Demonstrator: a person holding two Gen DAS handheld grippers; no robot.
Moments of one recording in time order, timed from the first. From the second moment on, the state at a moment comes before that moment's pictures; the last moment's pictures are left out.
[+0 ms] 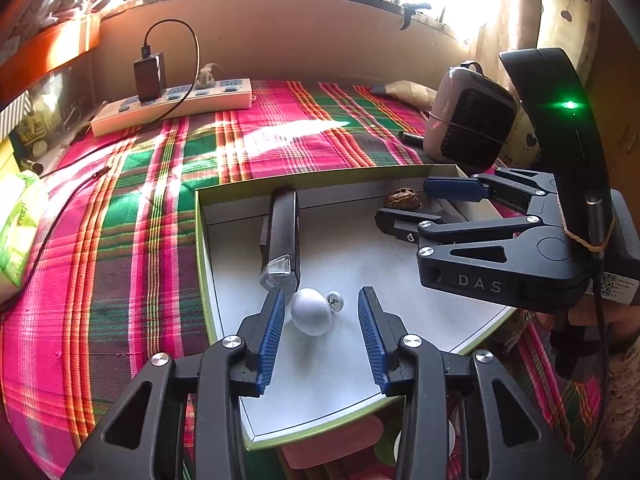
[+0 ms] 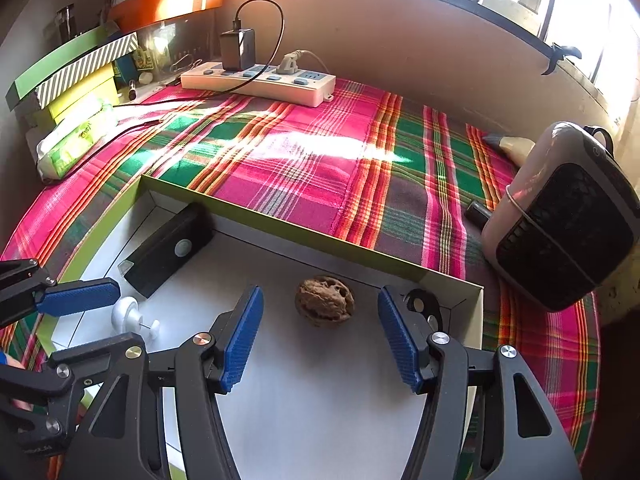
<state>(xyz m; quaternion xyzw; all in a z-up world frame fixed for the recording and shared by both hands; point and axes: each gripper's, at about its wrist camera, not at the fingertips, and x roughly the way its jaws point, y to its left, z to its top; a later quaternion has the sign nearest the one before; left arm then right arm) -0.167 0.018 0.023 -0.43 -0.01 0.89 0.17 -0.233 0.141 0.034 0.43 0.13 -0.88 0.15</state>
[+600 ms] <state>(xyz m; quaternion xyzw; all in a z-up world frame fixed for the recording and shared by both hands) -0.137 0.002 0.037 -0.41 -0.02 0.90 0.17 -0.196 0.155 0.055 0.41 0.10 -0.90 0.13</state>
